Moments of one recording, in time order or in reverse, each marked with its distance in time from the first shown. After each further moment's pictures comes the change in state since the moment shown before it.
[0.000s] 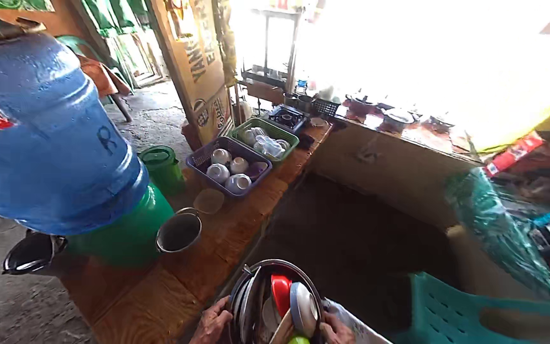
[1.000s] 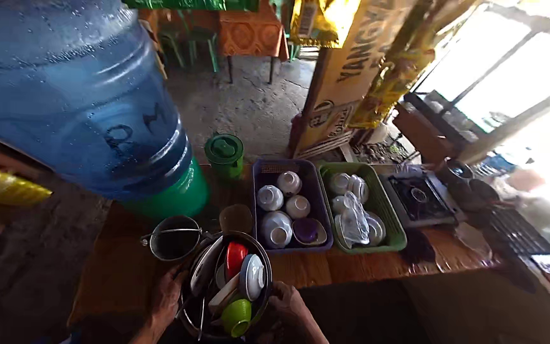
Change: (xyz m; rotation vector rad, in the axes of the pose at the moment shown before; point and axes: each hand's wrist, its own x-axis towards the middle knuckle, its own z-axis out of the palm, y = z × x) left_hand 0.191 0.076 0.003 -0.554 1.248 -0.046; right_hand 0.406 -0.260 0.158 -0.892 -1.252 -0.338
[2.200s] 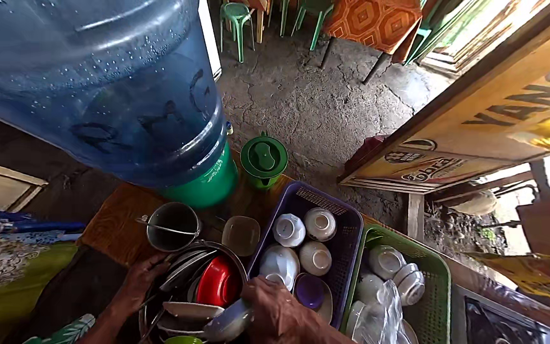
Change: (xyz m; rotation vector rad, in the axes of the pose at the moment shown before) left_hand 0.003 0.003 0.009 -0.031 0.164 -0.130; right_hand 0.108 -0.125 -0.129 -0.405 -0.431 -1.246
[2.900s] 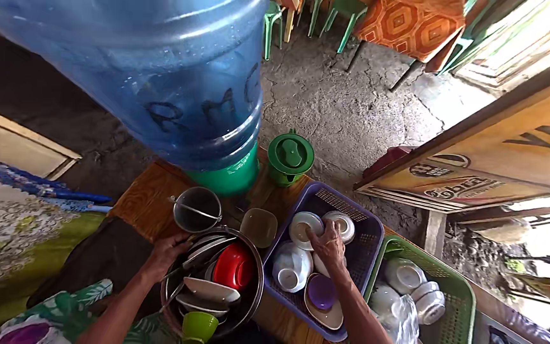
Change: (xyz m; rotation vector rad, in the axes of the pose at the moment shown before) left_hand 0.005 -0.007 -0.005 -0.007 0.008 0.021; right_hand 0.018 0.108 -0.063 -0.342 0.336 1.125
